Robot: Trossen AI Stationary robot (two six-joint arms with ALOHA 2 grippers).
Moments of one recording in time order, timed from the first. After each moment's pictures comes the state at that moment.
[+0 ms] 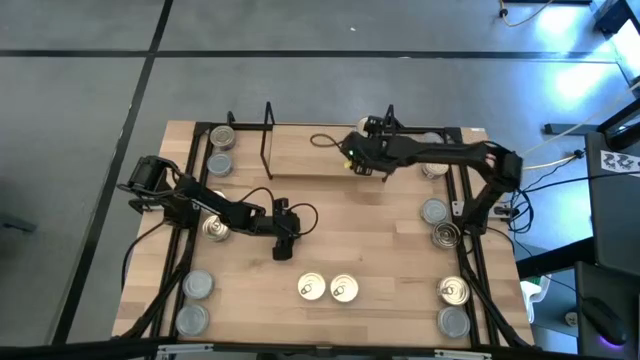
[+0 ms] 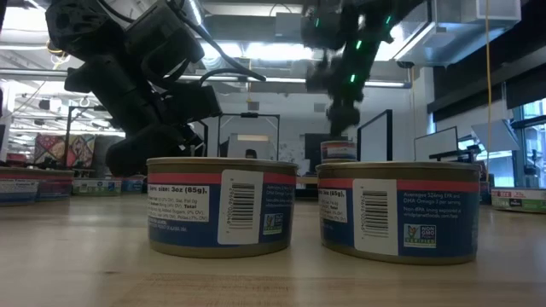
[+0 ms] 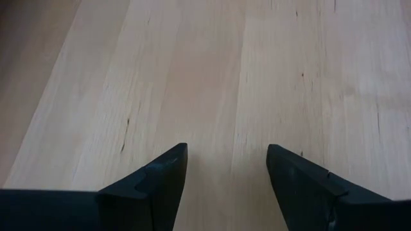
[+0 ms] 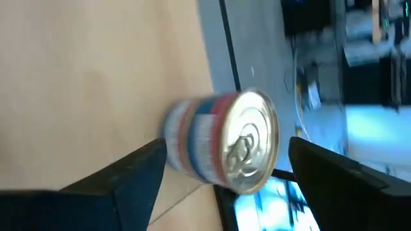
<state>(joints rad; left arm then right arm) -0.17 1.69 0.64 0.14 -0.32 -0.15 -0.26 1.68 1.29 -0.63 0.71 -0.34</state>
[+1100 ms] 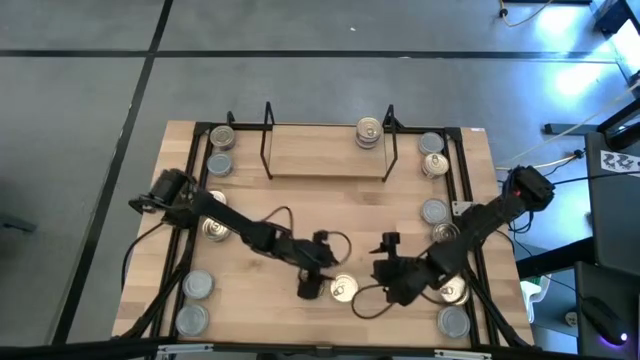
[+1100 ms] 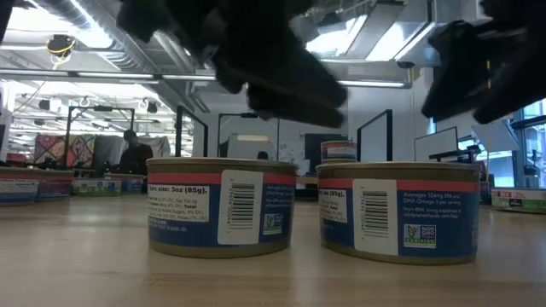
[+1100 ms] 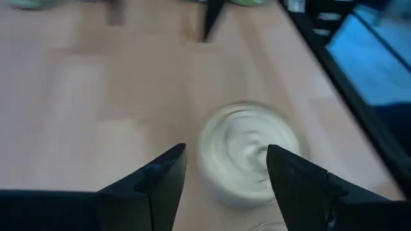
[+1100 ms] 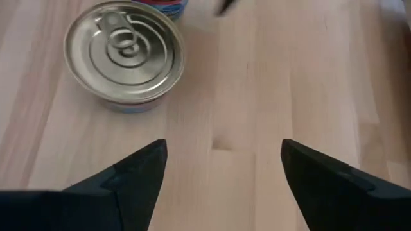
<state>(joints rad) -0.34 1.92 1.13 0.18 -0.05 -0.18 0.70 1.56 0.97 -0.52 0.54 0.42</state>
